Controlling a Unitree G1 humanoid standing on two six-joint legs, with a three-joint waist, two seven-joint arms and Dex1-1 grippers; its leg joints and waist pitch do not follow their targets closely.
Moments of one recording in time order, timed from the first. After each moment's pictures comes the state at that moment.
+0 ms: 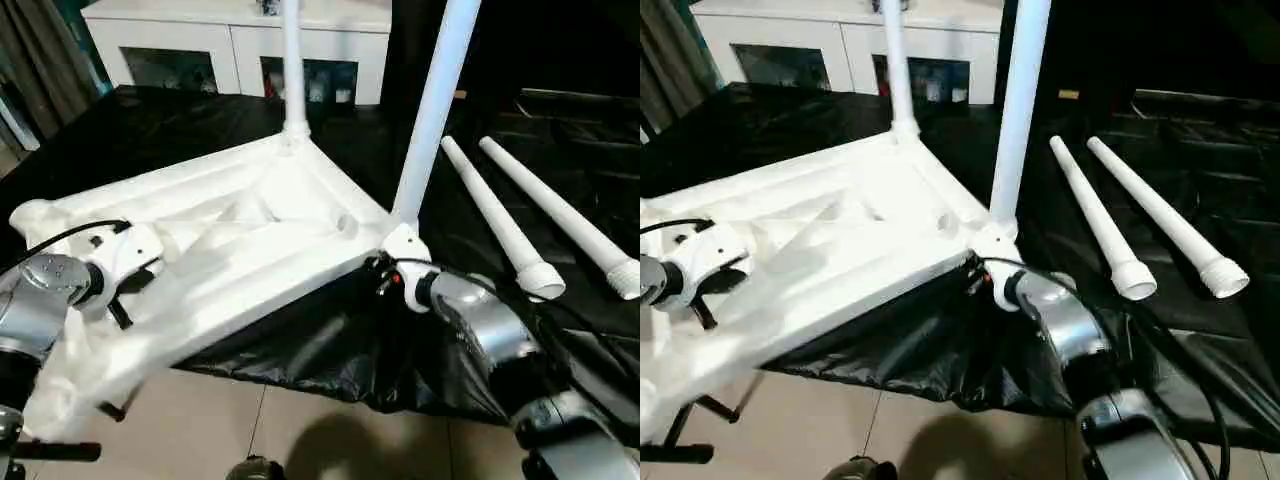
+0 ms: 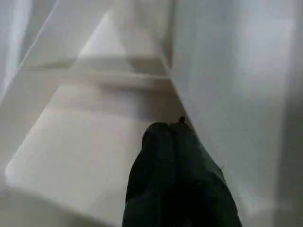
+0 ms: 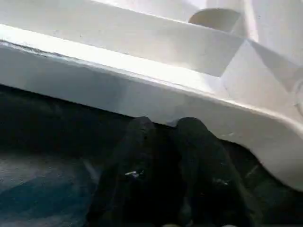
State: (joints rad) left arm -0.45 0.77 -0.14 0.45 0.21 0.29 -0.98; right arm -0.56 -0.23 0.22 0.63 -0.03 0.23 0.57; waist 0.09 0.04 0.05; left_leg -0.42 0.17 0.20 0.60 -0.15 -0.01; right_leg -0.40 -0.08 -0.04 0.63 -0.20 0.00
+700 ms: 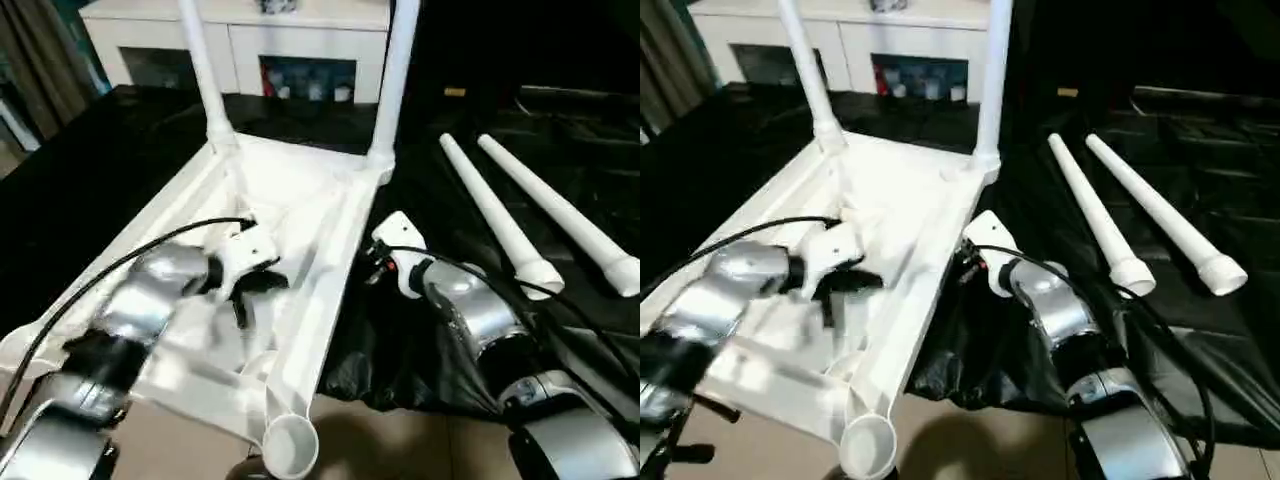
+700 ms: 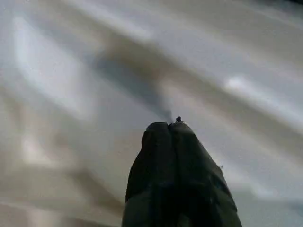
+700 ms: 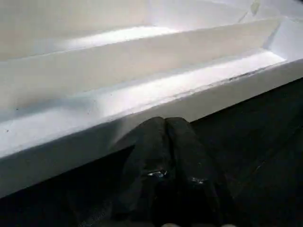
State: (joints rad) left arm -0.60 0.47 -0.31 0.49 0.14 0.20 -0.97; right arm -0.63 -0.21 0.20 0.74 -0.04 0.11 0.55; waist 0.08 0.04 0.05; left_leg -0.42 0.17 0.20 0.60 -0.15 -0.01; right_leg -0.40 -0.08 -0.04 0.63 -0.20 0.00
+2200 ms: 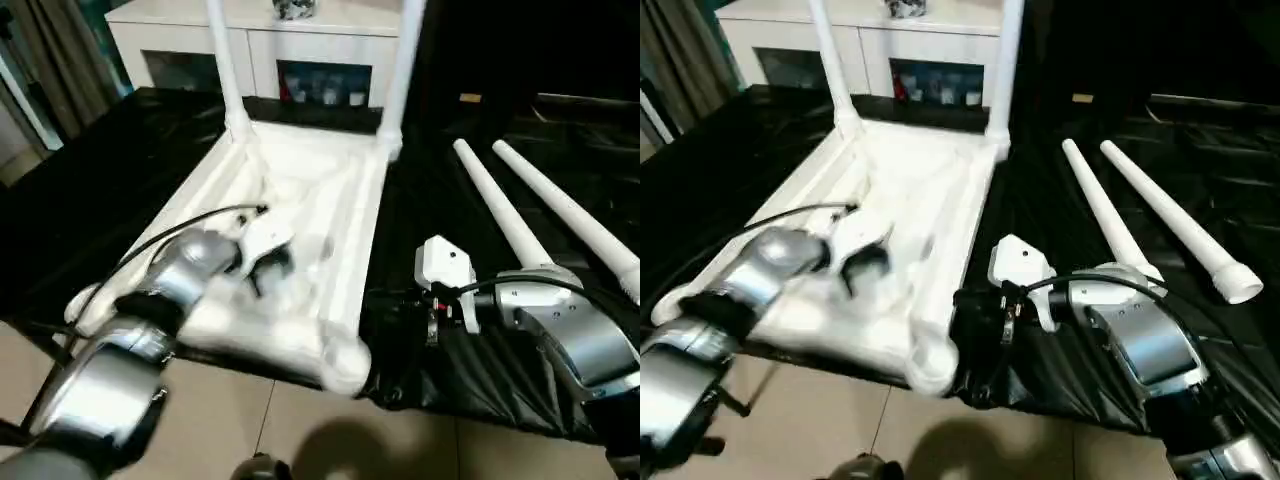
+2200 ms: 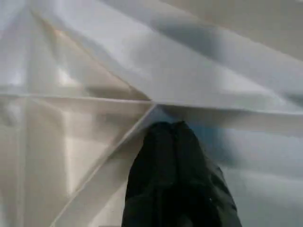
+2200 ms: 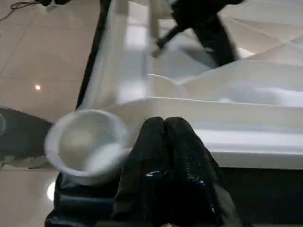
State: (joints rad) left arm -0.88 0.31 -0.34 1.05 0.24 0.00 -0.62; right arm -0.36 -0.57 0.27 -0.04 0.18 0.36 1.08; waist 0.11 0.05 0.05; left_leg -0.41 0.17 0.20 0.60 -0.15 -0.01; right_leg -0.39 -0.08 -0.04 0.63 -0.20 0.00
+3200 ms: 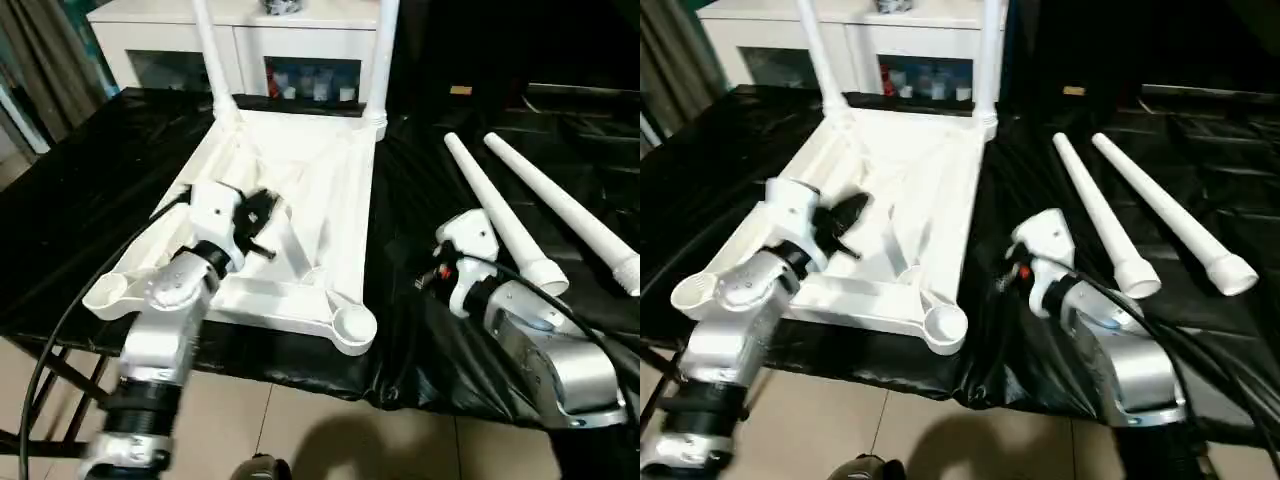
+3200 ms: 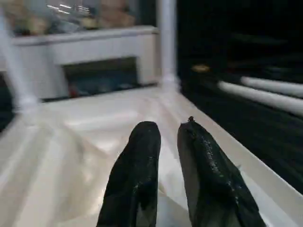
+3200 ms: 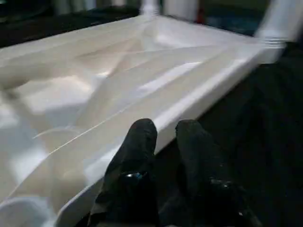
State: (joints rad) left arm -0.39 0.15 0.04 0.21 -0.10 0.03 -0.30; right arm -0.23 -0.26 0.01 -0.15 0.18 0.53 0.45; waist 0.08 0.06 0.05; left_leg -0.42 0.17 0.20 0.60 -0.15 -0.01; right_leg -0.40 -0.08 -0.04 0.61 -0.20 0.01
